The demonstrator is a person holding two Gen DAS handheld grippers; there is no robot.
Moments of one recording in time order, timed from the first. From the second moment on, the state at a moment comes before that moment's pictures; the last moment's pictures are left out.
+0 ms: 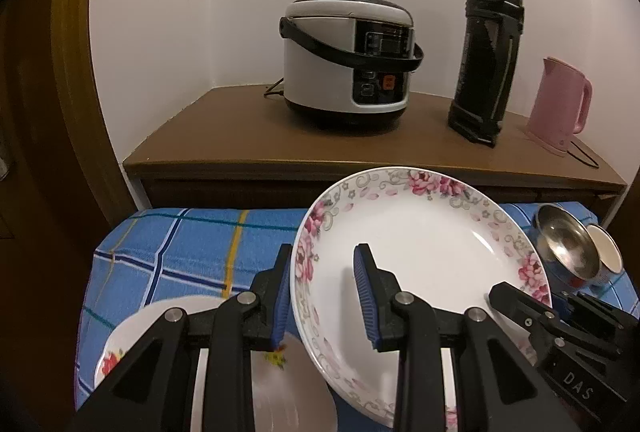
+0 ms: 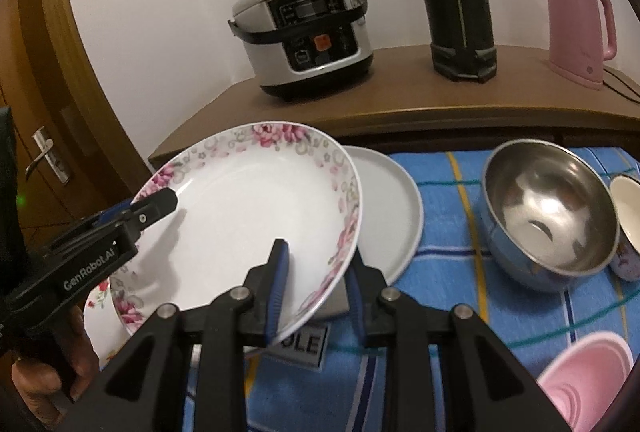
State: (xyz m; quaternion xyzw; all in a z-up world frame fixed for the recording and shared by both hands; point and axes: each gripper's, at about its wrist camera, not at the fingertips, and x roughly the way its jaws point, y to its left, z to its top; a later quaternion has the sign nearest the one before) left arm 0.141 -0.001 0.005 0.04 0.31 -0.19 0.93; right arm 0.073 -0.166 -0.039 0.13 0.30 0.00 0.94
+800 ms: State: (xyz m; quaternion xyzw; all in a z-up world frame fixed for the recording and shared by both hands) left arm 0.189 -0.043 -0.028 0.06 0.36 -0.17 0.92; right arm 0.112 -0.189 -0.063 0.15 0.31 -0.04 0.94
